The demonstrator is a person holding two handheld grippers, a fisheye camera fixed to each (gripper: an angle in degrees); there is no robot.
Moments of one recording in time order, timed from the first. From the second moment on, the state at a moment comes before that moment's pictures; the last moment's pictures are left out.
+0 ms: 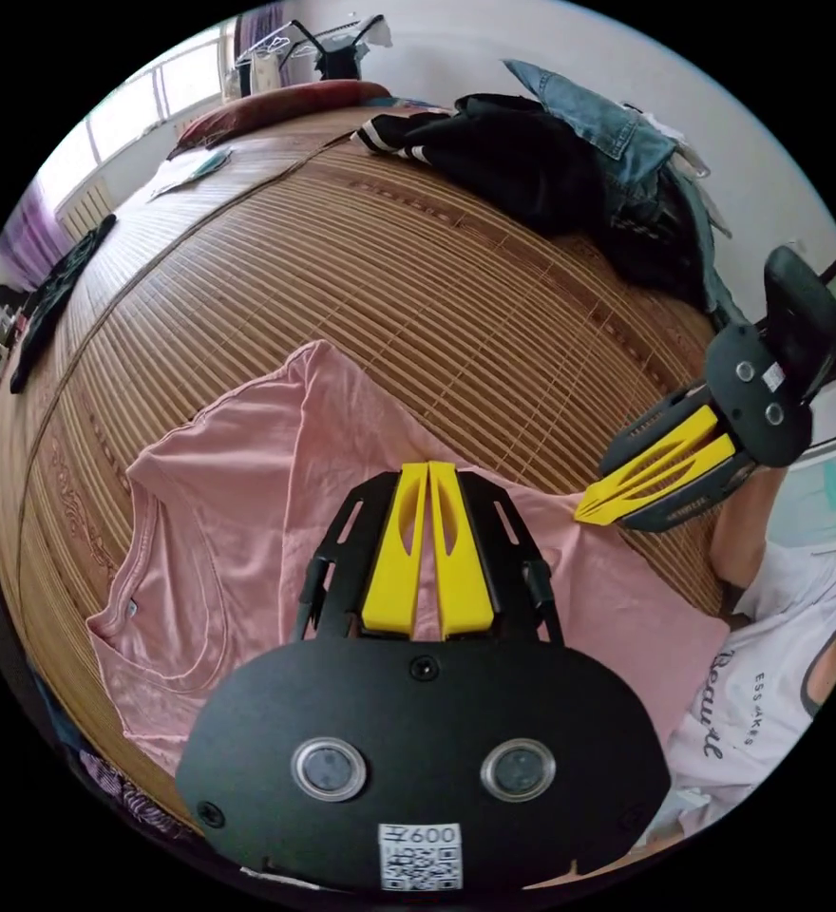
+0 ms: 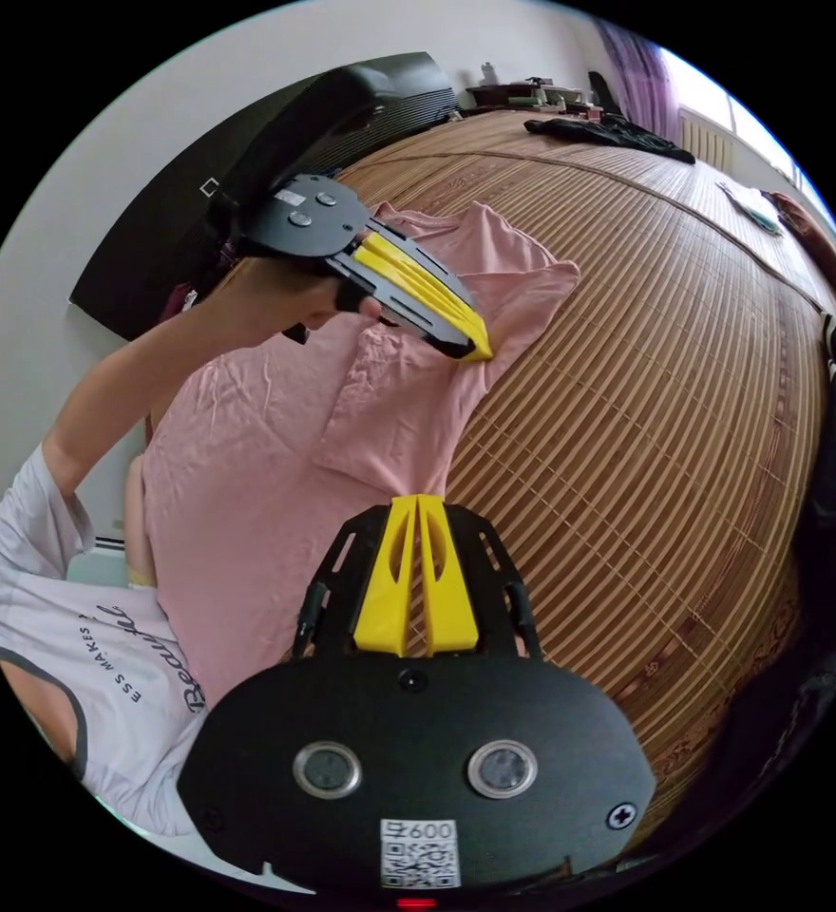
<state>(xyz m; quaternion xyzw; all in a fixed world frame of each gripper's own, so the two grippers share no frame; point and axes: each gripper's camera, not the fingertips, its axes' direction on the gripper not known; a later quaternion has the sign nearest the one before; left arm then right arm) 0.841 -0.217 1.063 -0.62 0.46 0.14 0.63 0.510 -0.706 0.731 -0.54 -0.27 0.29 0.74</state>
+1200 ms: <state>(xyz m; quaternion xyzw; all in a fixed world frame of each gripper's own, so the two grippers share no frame) 0.748 -0.063 0.768 -0.64 0.42 0.13 0.63 0.401 -0.657 0.631 -0.55 -0.27 0.30 0.74</state>
